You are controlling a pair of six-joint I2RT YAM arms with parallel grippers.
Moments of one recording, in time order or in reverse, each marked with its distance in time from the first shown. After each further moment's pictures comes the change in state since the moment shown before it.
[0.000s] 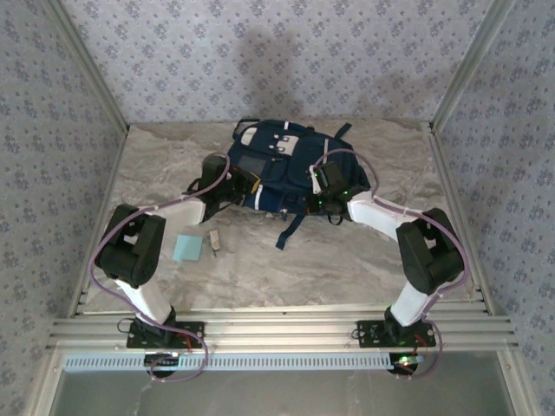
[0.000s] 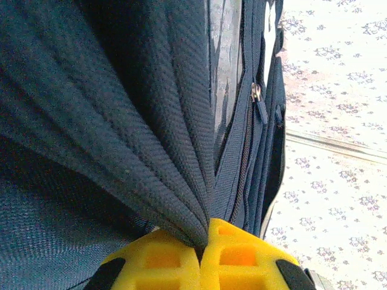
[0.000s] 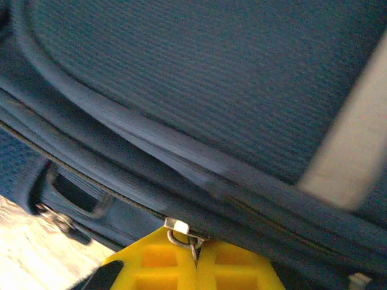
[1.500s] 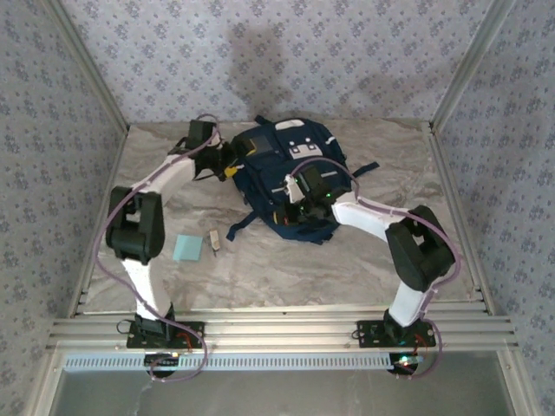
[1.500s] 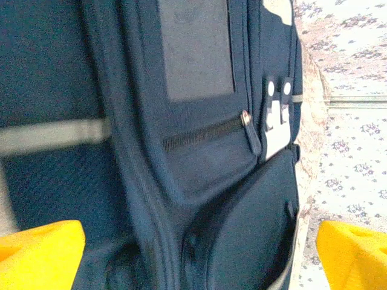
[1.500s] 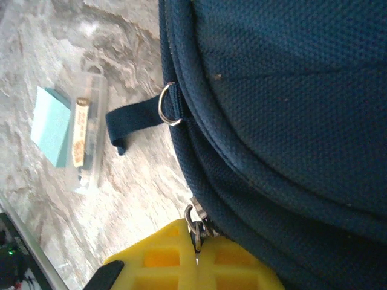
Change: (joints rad) left arm 0.168 0.147 0.478 -0.568 0.154 0.558; right arm 0.143 0.080 0.096 -0.020 -0.389 0.207
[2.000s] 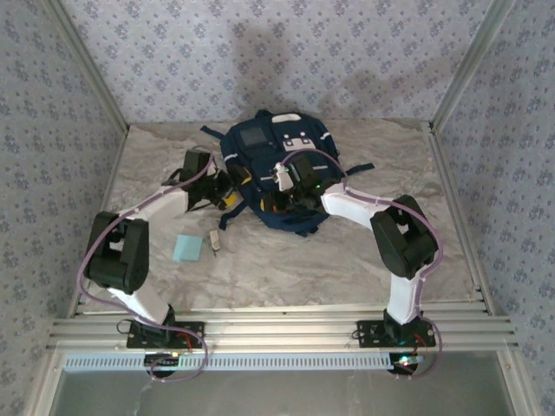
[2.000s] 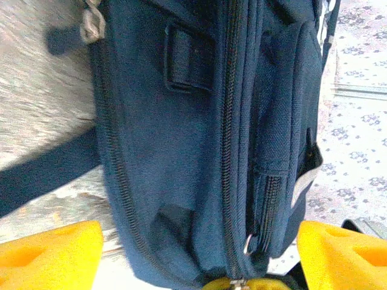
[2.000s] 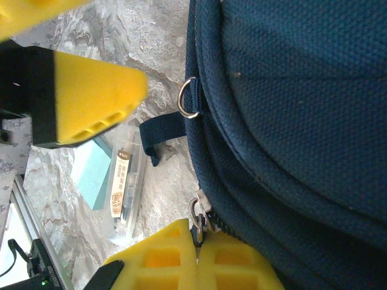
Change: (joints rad) left arm -0.060 -0.204 -0.398 0.193 0.008 -0.203; right arm 0.005 0.119 0.130 0.090 -0.055 0.048
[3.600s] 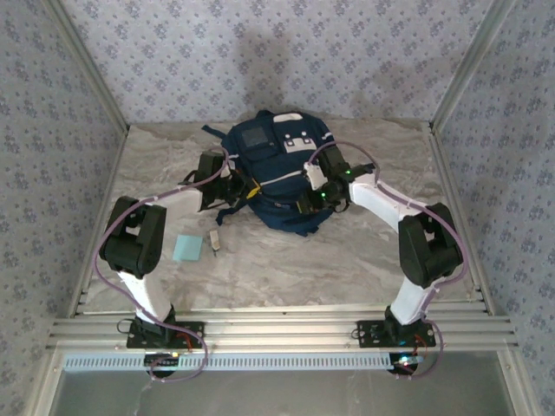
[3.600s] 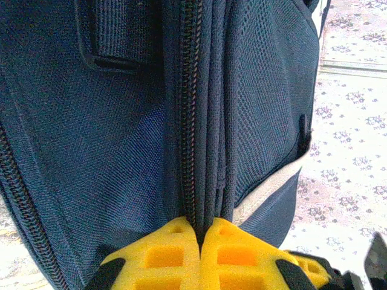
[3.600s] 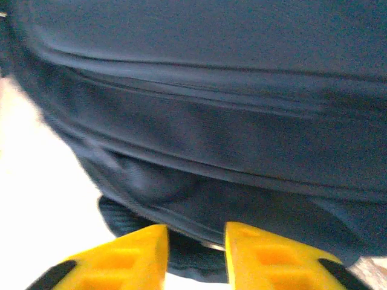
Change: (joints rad) left arm -0.041 0.134 0.021 0.162 0.078 -0.056; right arm -0.169 -0.150 -0.003 -0.417 0.164 -0.409
